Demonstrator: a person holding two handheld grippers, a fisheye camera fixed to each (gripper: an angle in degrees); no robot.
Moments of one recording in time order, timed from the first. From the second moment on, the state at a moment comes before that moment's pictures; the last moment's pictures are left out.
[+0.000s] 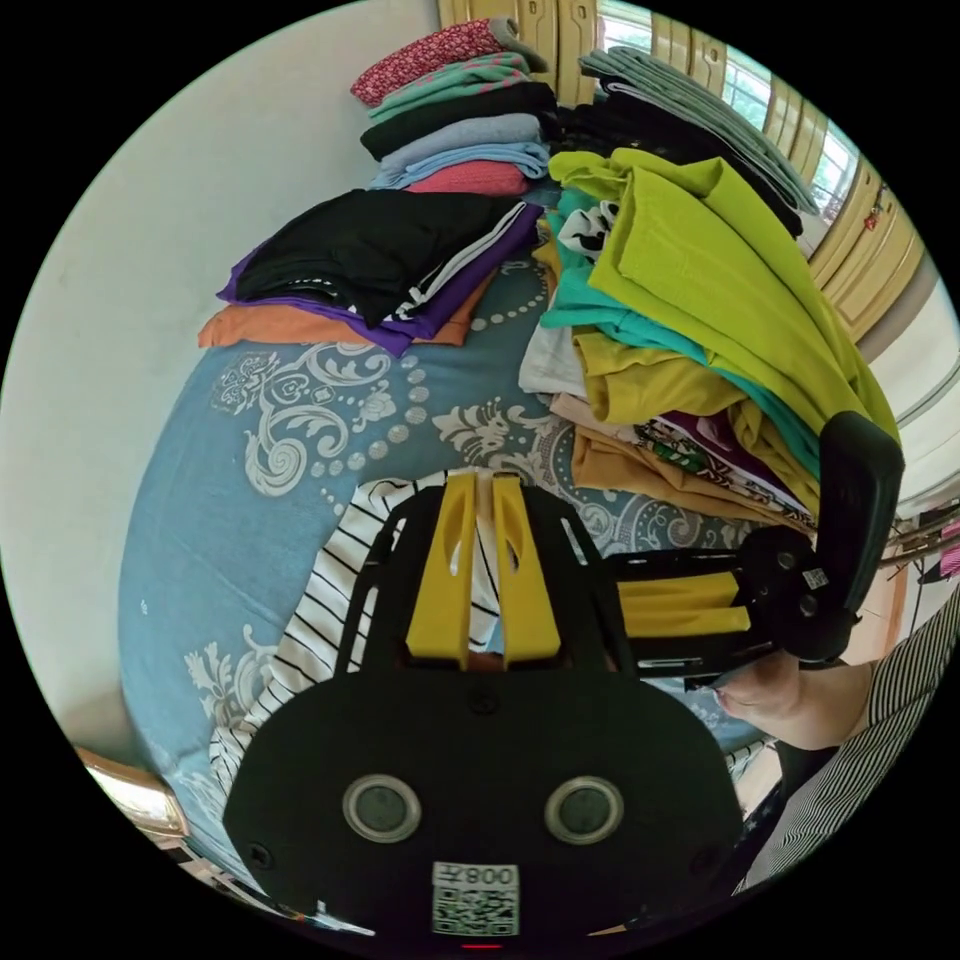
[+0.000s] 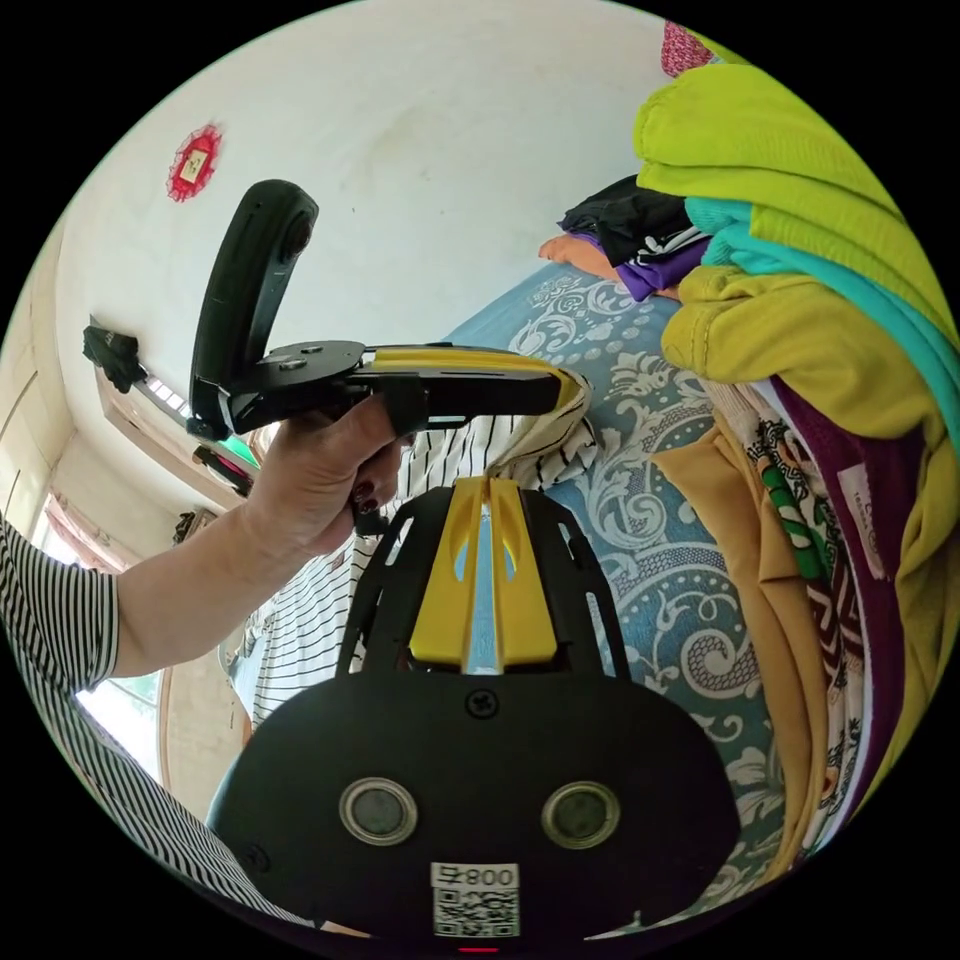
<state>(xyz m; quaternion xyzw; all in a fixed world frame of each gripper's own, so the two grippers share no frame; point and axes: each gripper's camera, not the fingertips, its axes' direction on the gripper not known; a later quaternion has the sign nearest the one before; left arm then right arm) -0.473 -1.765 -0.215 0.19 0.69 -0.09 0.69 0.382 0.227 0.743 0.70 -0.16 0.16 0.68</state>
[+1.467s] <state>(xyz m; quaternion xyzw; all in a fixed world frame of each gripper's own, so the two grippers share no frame) -0.681 -1.000 0.397 -0.05 0.64 -0.14 0.76 -0.038 -0.056 0.644 0.60 -0.20 -0.17 0.76</state>
